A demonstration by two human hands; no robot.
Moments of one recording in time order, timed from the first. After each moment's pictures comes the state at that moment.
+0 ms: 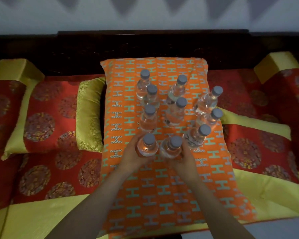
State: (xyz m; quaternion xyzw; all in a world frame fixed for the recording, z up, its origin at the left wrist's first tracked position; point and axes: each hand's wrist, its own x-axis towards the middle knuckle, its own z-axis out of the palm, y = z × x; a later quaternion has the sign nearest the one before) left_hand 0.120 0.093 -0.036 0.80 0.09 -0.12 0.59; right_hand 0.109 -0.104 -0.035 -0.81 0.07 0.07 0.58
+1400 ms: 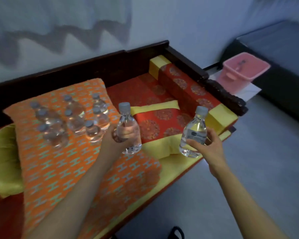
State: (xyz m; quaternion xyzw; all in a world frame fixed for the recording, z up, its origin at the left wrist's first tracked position) left_hand 0.030 -0.136 0.125 0.75 -0.10 -0.11 0.64; right_hand -0.107 -0.391 0.147 -0.70 0.30 -0.17 0.62
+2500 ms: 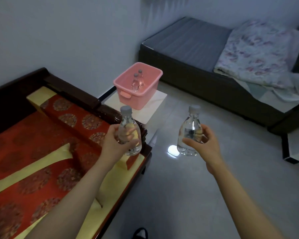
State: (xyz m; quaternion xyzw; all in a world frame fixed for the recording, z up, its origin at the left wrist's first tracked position) left_hand -0.033 -0.759 0.144 0.72 -0.27 -0.25 0.59; right_hand -0.255 -0.933 0.172 -0.64 0.43 -0.30 0.56
